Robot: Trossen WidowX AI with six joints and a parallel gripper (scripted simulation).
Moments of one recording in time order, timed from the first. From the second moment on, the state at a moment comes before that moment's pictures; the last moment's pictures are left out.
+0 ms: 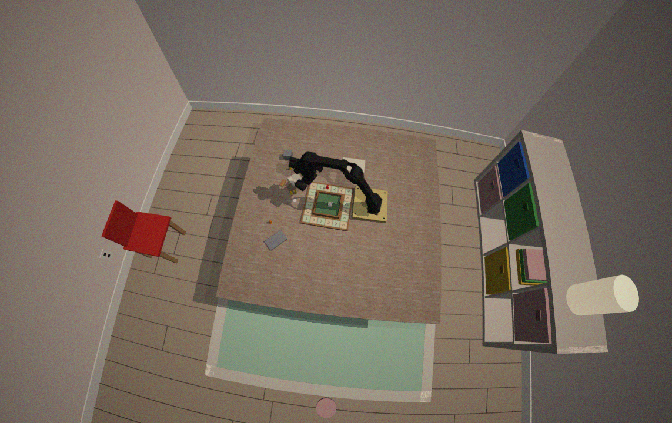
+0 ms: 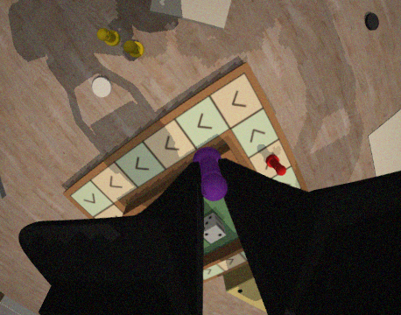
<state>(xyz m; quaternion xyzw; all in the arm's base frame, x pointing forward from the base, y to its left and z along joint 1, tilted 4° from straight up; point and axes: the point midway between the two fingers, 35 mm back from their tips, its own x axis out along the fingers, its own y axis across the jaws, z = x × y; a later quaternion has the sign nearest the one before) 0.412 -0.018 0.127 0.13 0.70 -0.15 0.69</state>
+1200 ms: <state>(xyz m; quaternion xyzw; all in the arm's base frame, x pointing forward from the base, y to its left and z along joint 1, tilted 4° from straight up) 0.396 0.068 0.052 0.13 0.69 -0.15 0.69</state>
